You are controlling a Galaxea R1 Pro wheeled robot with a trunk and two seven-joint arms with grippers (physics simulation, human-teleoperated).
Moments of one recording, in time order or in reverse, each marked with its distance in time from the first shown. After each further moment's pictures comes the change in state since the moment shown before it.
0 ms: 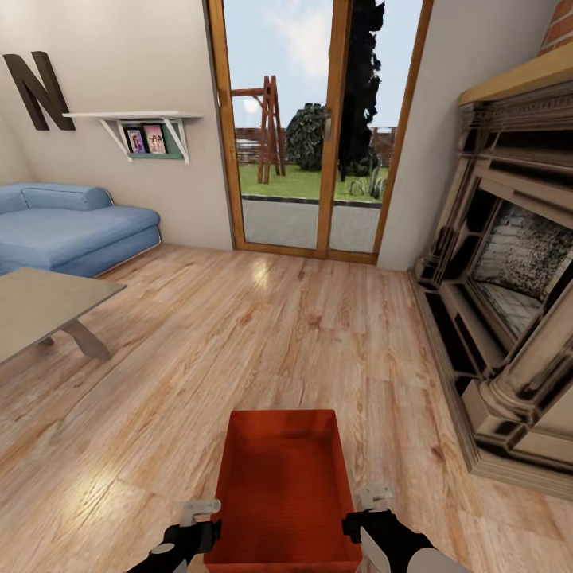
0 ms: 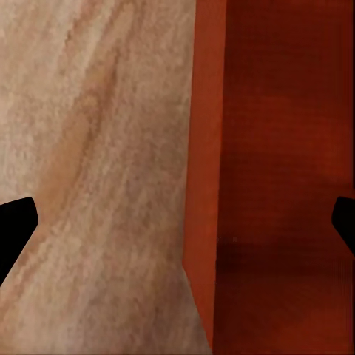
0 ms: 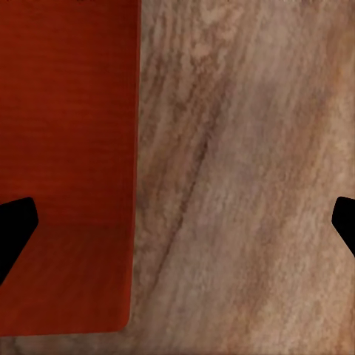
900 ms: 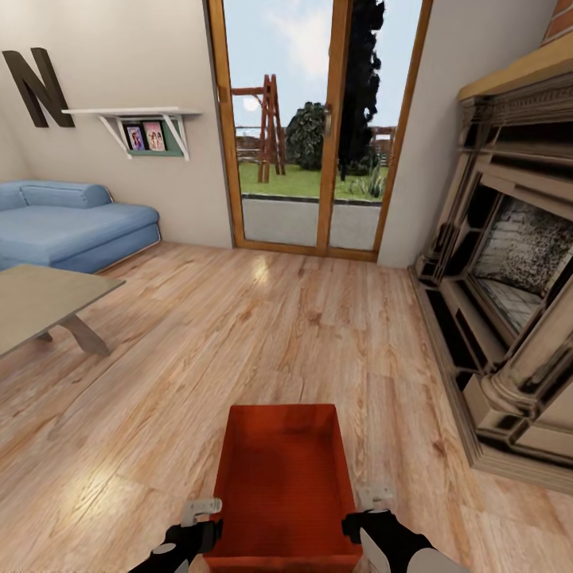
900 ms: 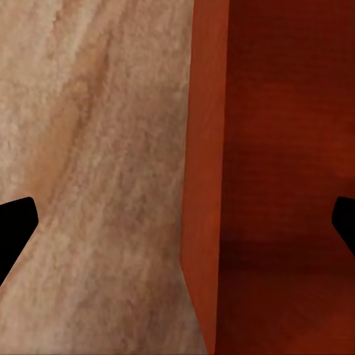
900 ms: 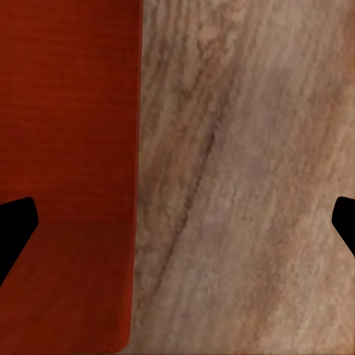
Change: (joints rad) left arm 0.000 -0.005 0.001 0.000 0.001 -0.002 0.000; right arm 0.000 0.001 0.001 0.005 0.000 -0.002 0.002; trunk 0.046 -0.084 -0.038
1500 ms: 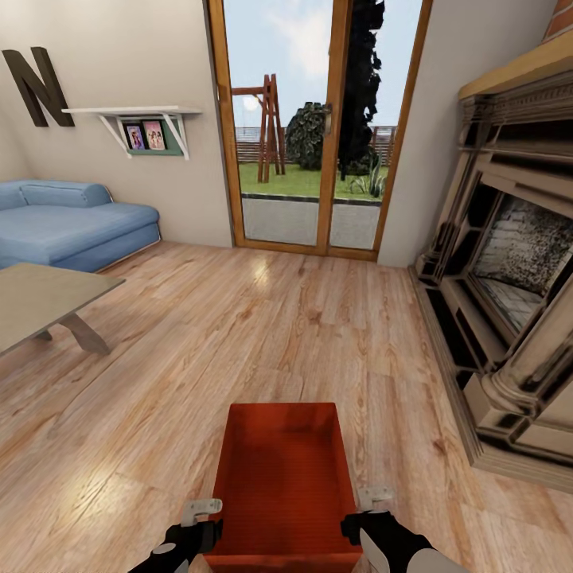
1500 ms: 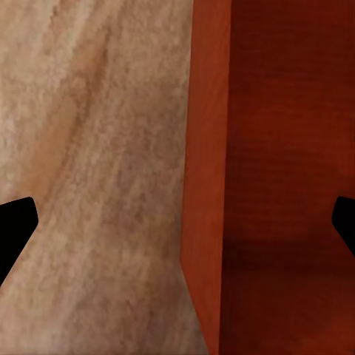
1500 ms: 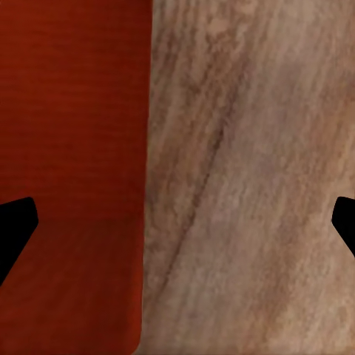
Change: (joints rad) left arm 0.000 0.000 0.000 0.000 0.000 0.000 -0.001; right arm 0.000 0.001 0.000 0.003 -0.002 0.001 0.014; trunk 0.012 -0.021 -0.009
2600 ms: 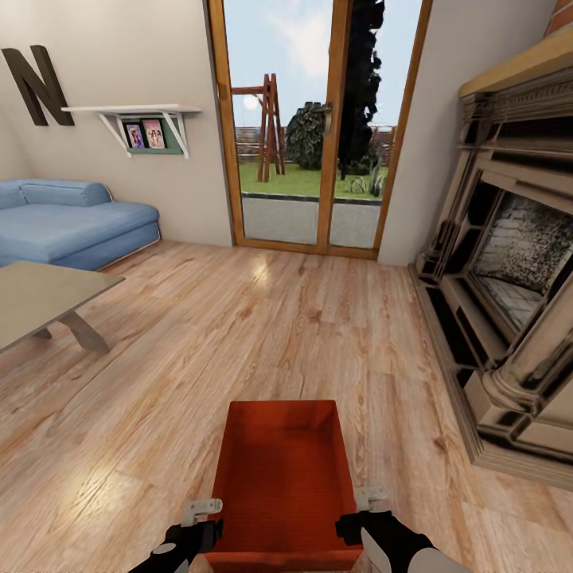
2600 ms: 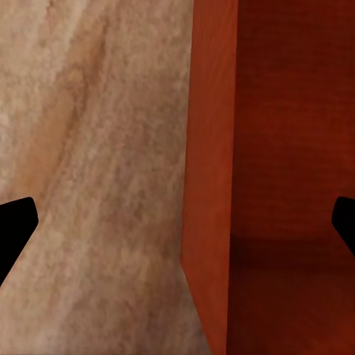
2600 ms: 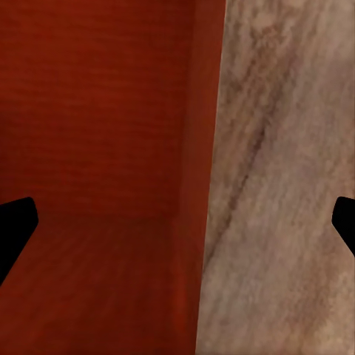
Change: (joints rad) left arm 0.000 0.000 -0.001 0.000 0.000 0.000 0.000; right arm 0.000 -0.005 -0.002 -0.005 0.002 0.001 0.098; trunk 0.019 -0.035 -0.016
